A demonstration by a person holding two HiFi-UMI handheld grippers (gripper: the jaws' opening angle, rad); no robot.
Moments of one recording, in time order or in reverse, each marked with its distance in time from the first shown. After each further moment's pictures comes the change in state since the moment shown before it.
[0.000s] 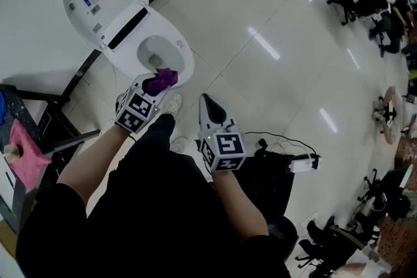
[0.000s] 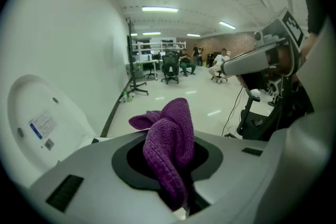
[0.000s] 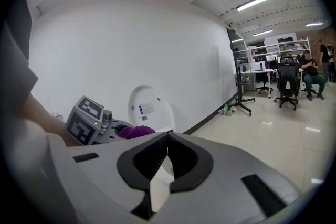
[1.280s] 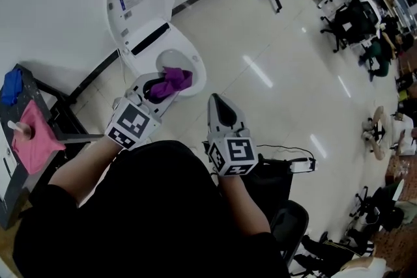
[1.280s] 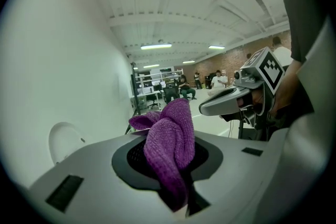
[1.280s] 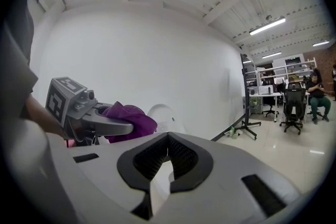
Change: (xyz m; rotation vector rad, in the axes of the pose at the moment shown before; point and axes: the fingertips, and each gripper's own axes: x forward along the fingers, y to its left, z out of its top) left arm -0.222 -0.011 0.084 0.145 -0.338 0.084; right arm -0.058 0.133 0.083 -0.138 -0.170 0.024
